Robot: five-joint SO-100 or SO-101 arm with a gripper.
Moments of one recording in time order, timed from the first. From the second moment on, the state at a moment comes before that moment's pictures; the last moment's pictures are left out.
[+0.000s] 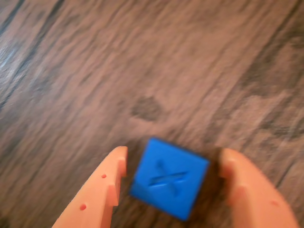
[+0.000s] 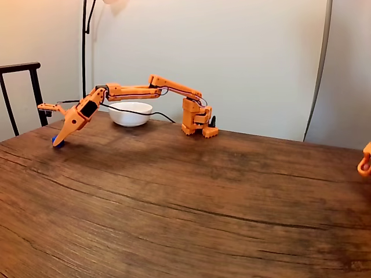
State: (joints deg) arm 51.5 19.4 21.0 43.6 82.5
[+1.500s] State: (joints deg) arm 51.2 18.1 -10.5 73.4 91.4
